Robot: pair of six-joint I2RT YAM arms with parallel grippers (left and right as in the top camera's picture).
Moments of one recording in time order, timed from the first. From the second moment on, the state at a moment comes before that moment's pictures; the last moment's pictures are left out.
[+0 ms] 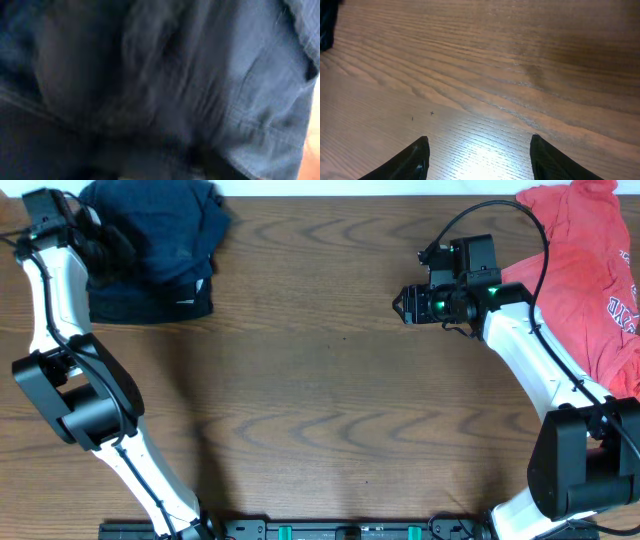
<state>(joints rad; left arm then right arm) 0.40 2.21 1.98 -0.91 0.36 -0.32 0.18 1.75 1.28 -0.53 -0.34 0.15</state>
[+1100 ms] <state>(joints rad) 0.20 2.24 2.00 -0.15 -0.05 0.13 0.18 1.75 1.28 -0.56 -0.34 0.13</state>
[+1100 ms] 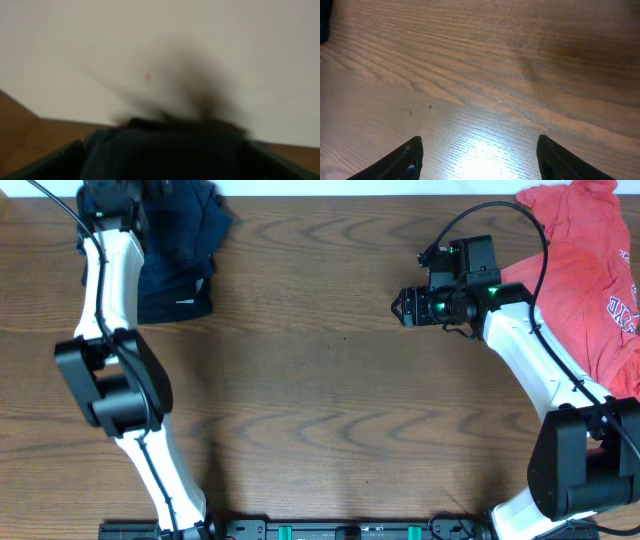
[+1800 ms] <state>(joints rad) 0.25 2.52 2.04 -0.21 -0.07 0.14 0.18 1.75 1.28 -0.57 -0.33 0.11</state>
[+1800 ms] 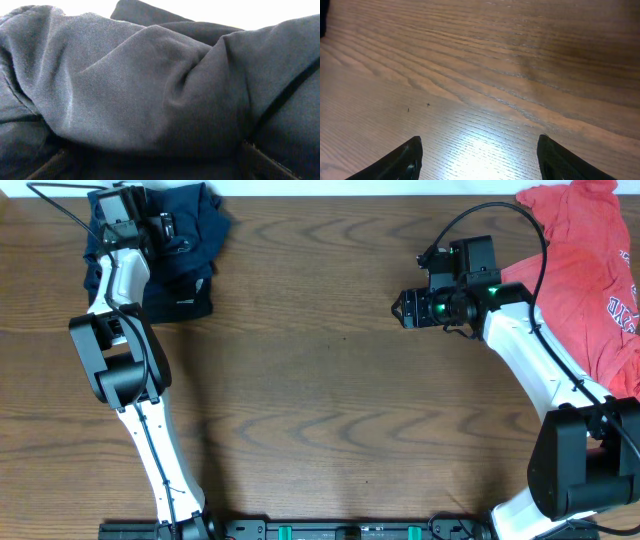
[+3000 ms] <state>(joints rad) 0.19 1.66 2.00 -0.96 -0.09 -0.10 0.18 1.76 1.85 -0.98 -0.18 0.06</state>
